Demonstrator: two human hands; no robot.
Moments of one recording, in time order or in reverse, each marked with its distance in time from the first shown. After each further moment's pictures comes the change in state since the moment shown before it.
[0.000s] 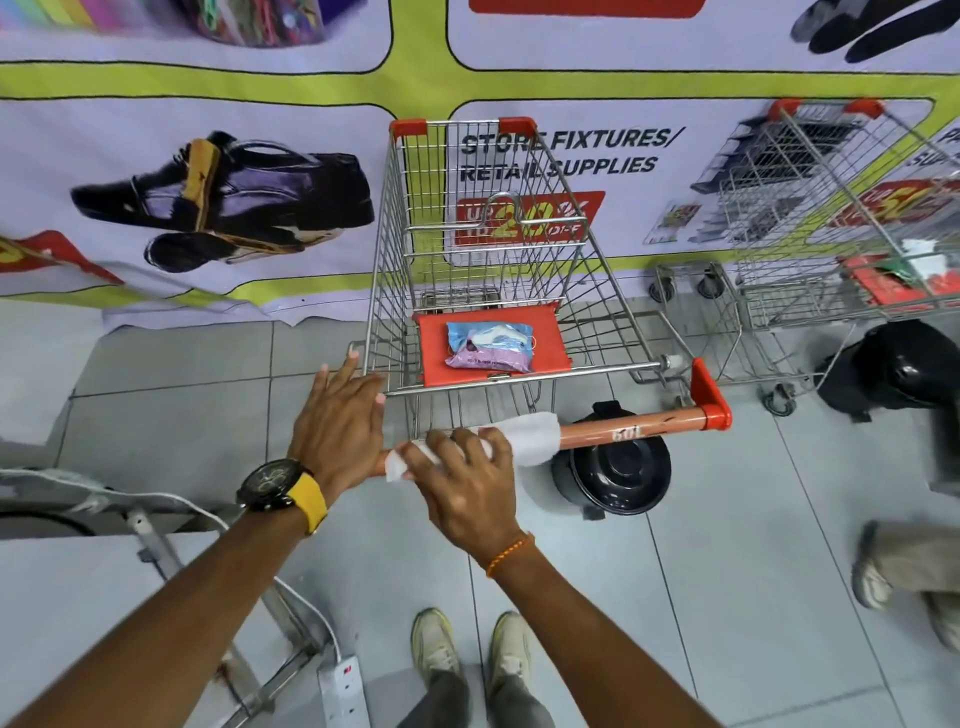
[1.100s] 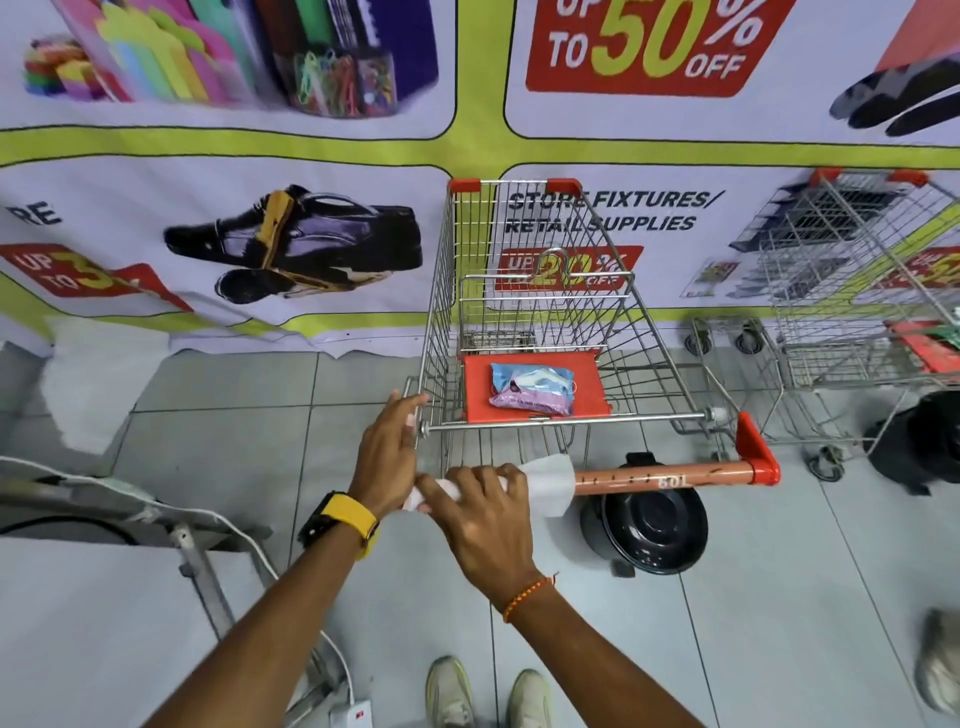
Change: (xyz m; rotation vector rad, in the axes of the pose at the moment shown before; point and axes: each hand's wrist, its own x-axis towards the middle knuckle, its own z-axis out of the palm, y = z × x) left_hand -0.004 0.005 -0.008 -0.646 0.129 -0.248; right_hand 0.019 -0.025 -0.008 0.014 -0.240 0.001
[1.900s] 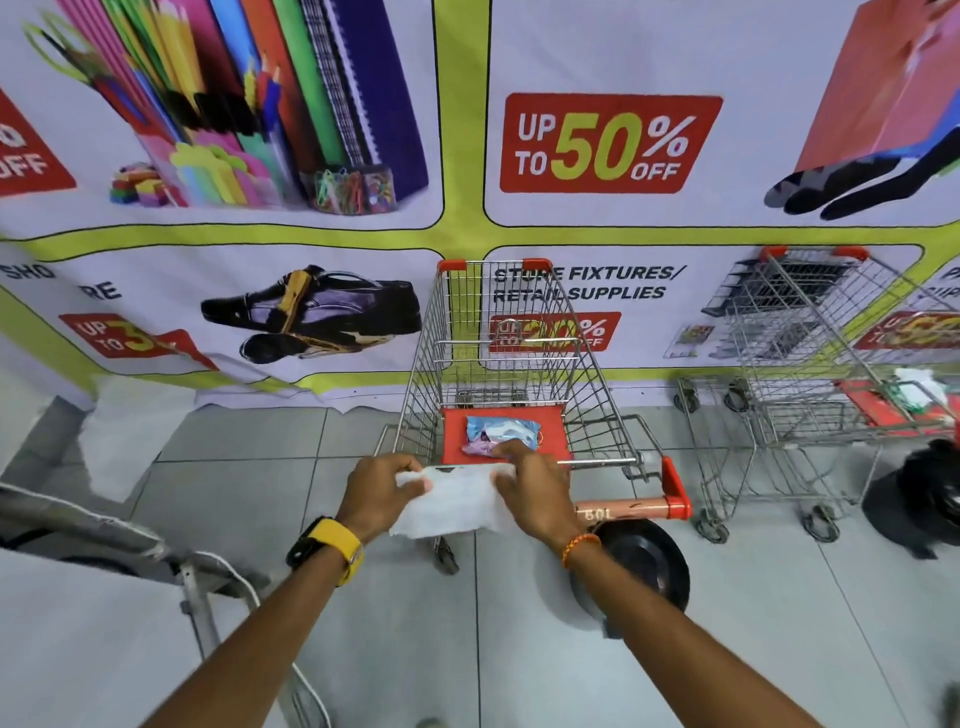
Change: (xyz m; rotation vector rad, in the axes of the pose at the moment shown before) left_hand -0.026 0.077 -0.002 0.219 -0.055 0.015; right_hand 0.045 0.105 -0.127 0.484 -0.294 0.496
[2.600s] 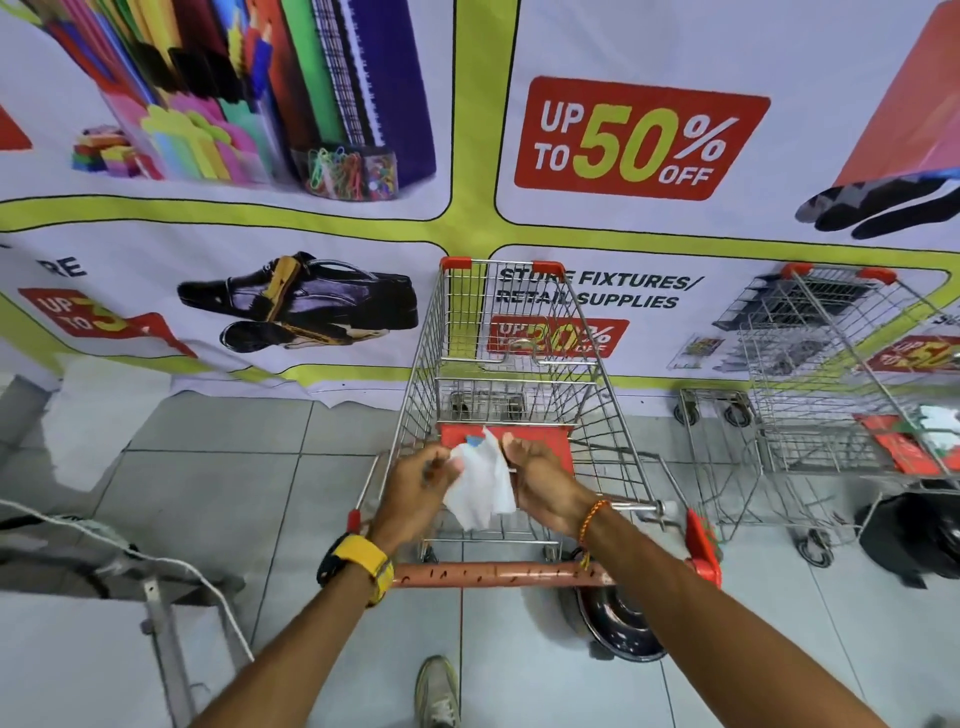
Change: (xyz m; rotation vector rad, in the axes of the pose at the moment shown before) left_hand 0.068 0.012 0.041 -0.486 0.049 -0.016; right_hand 0.099 0.006 0.004 1.061 -0.439 0.408
